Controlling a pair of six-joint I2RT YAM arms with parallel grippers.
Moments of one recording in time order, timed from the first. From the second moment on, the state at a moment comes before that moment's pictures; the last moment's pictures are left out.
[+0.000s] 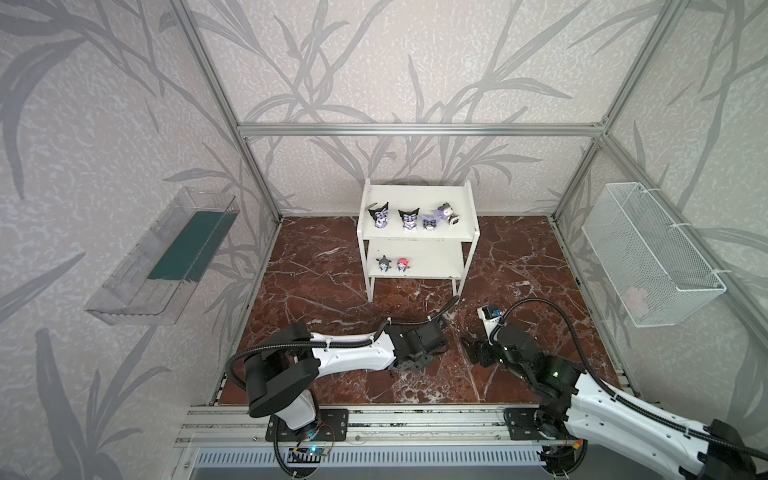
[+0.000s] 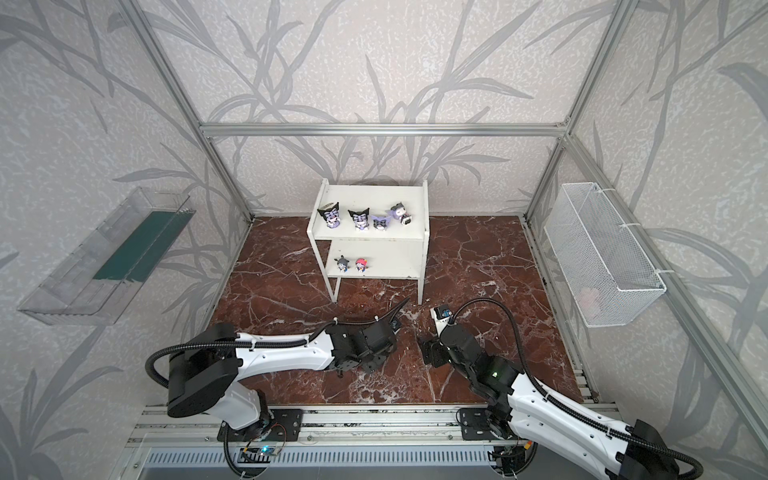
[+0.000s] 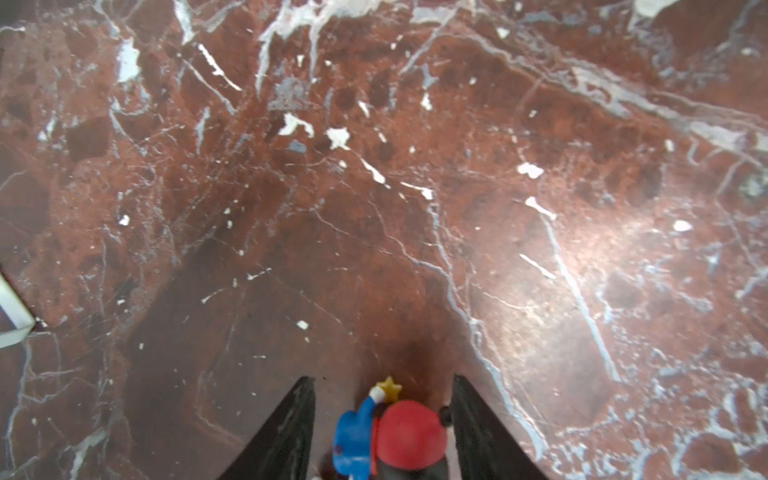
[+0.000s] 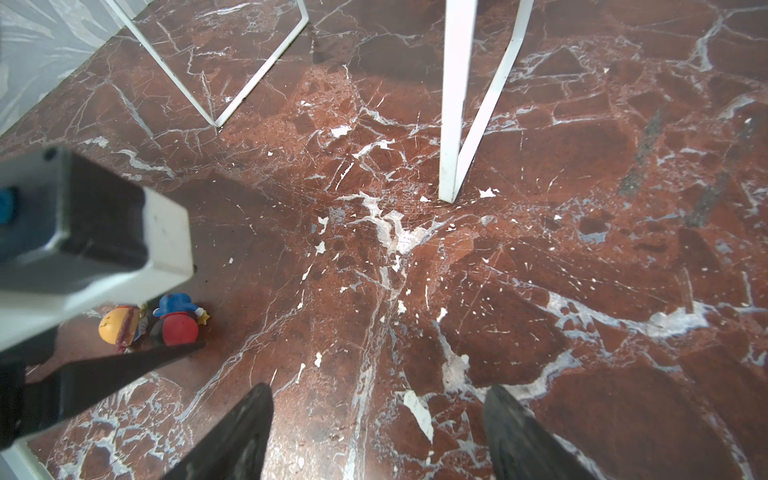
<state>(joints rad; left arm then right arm) -1.12 1.59 0.88 -0.48 -0.29 -0.21 0.83 0.71 0.31 -0.23 0.20 0.40</state>
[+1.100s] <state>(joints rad) -1.11 1.68 1.03 -0.83 -0.29 -0.12 0.83 0.68 0.29 -0.23 0.20 0.40</state>
